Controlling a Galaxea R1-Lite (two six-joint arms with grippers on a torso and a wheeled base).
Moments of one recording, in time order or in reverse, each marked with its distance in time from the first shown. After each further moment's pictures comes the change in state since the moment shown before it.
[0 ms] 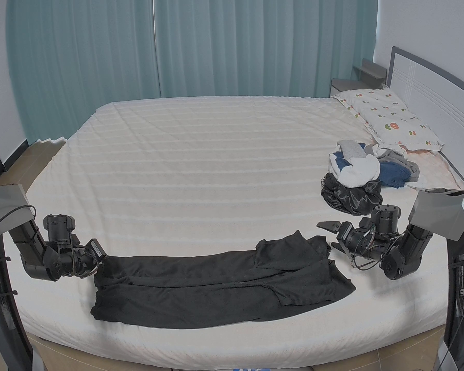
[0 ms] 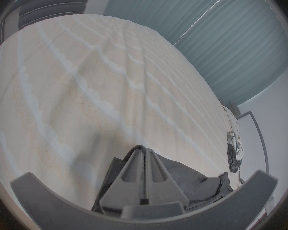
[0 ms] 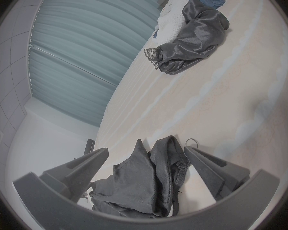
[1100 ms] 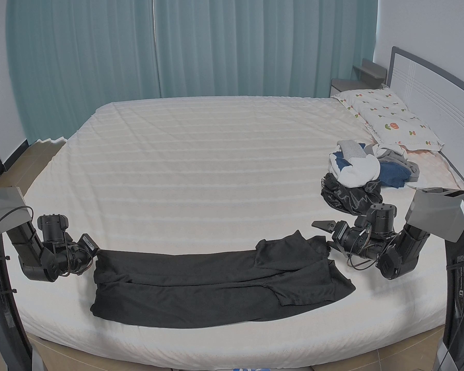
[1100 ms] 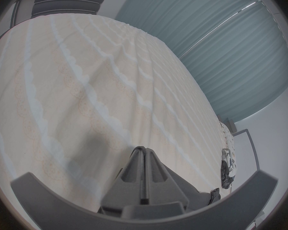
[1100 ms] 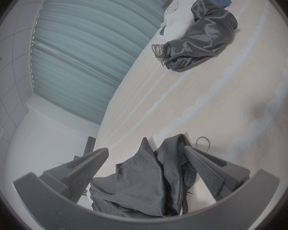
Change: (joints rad) left arm 0.049 0.027 -0.002 -0.104 -0.001 -0.109; right arm 0.027 0.000 -0.022 0.011 -0.007 -0.012
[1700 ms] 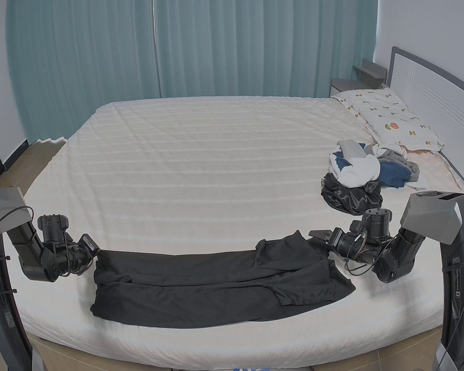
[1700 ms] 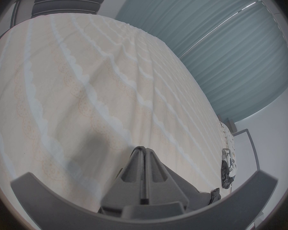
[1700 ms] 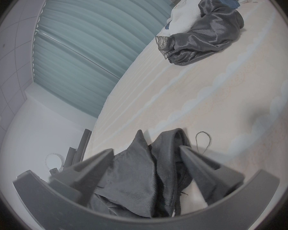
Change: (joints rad) left arm 0.000 0.003 -0.001 0.000 0.000 0.000; right arm 0.016 0.034 -0.007 0.005 -0.001 -0.093
